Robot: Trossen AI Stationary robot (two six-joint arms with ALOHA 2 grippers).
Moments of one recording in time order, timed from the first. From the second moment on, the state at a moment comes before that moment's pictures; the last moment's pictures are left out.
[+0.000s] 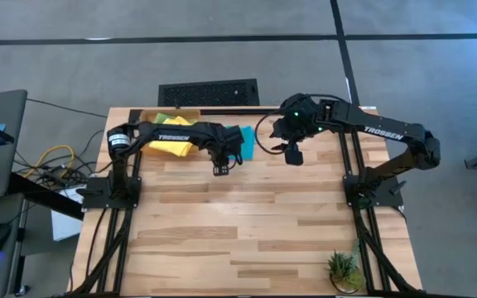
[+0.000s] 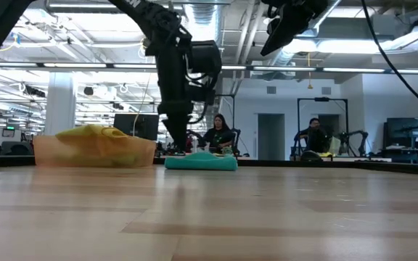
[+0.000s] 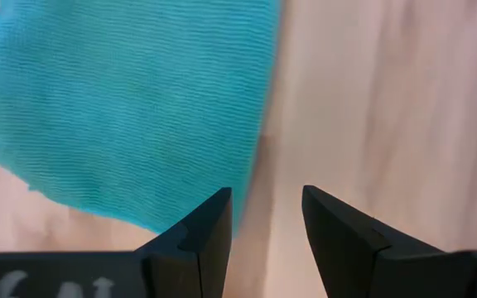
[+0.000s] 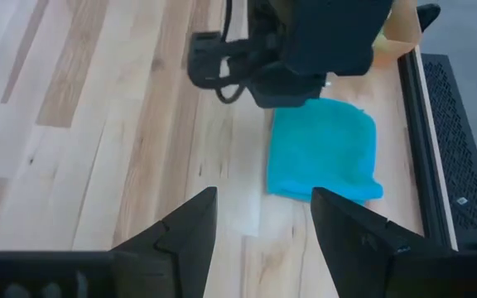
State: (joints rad) left arm 0.30 1.94 1.41 -0.78 -0.11 0.24; right arm -0.31 1.38 1.36 -0.86 -0.19 -0.42
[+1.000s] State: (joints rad) left arm 0.31 2.05 1.34 -0.51 -0.20 0.31; right arm -0.32 1.38 1.36 -0.86 -0.18 -0.43
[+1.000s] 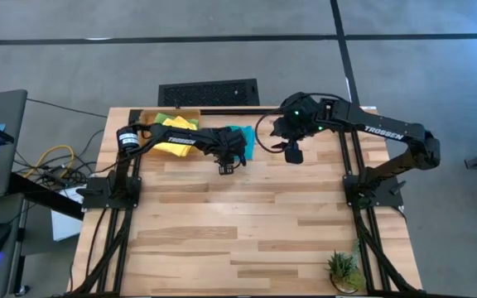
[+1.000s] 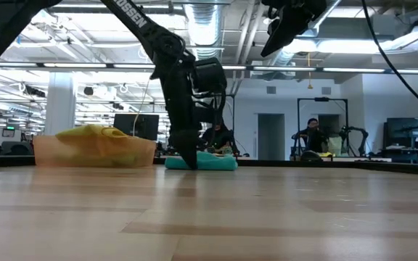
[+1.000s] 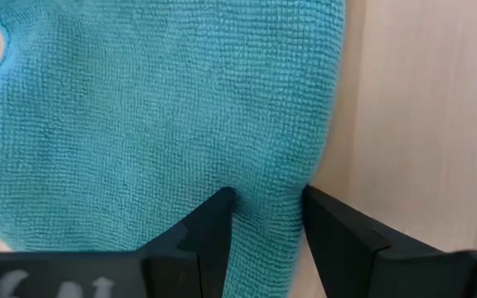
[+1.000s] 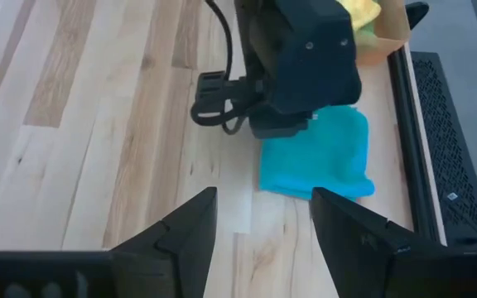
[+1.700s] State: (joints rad) left arm 0.32 2.02 1.53 -0.79 -0.17 0.13; right arm -0.34 1.38 1.36 -0.86 -0.18 -0.43
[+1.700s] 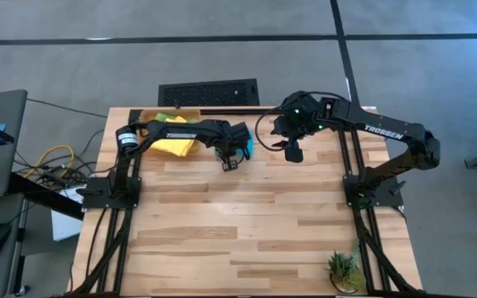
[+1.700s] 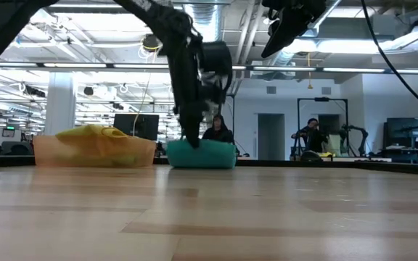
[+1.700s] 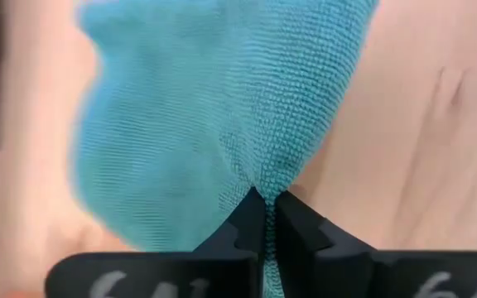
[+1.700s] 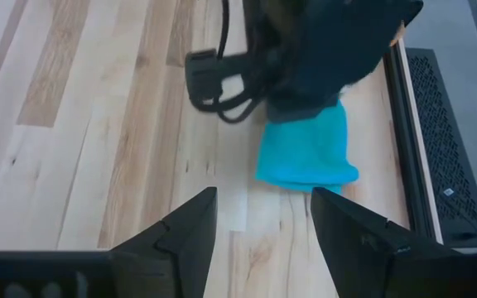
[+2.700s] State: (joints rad) left arm 0.56 1.81 1.94 -1.42 -0.52 0.13; right arm -0.34 1.38 1.36 -0.86 -0.18 -0.45
